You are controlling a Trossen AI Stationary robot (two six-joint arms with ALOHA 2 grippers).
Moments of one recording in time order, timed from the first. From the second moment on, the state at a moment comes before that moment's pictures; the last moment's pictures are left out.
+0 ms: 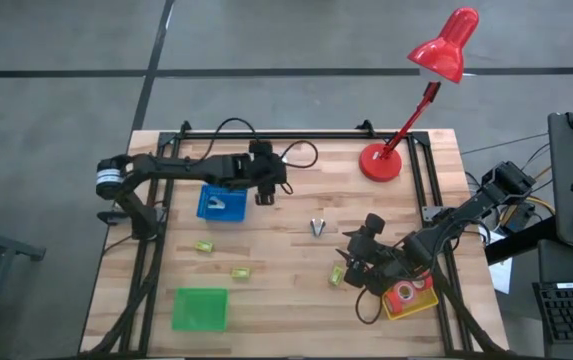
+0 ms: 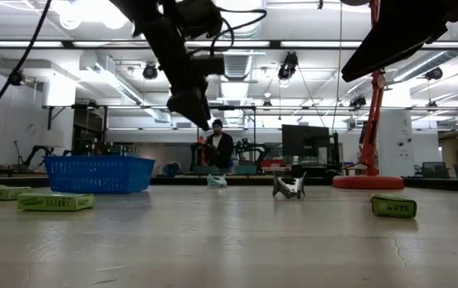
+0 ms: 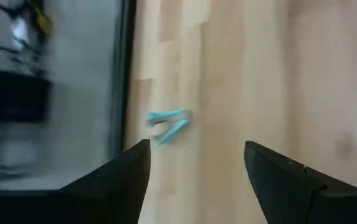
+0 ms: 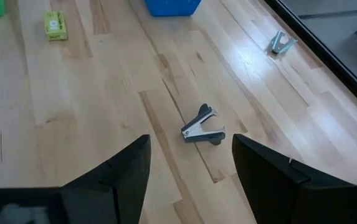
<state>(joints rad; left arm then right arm) 0.21 1.63 1.23 -0.48 -0.45 0.44 0.60 1.43 0.93 -0.59 0.81 0.74</state>
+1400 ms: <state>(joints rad) 0.44 2.10 1.62 -0.71 -0.47 0.80 0.60 1.43 0.90 -0.59 0.78 0.76</state>
